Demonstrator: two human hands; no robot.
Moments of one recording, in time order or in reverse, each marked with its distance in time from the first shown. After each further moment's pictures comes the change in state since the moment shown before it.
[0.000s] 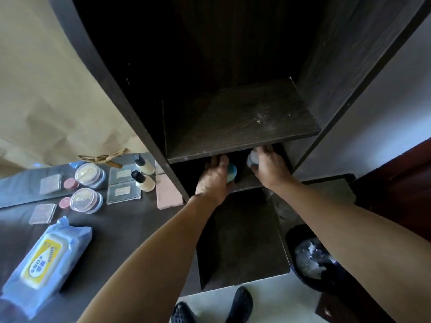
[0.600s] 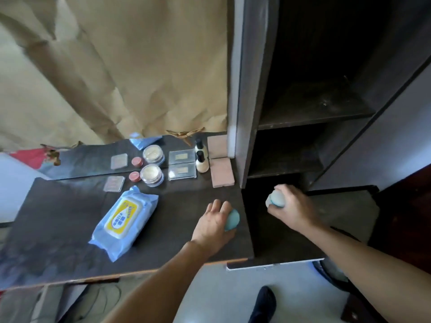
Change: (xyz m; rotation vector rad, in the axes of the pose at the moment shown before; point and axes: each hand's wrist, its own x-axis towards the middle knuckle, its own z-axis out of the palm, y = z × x) left_hand -0.221 -0.139 -0.016 -0.008 0.045 0.099; right_hand -0.171 -0.106 0.034 0.188 0.014 0.009
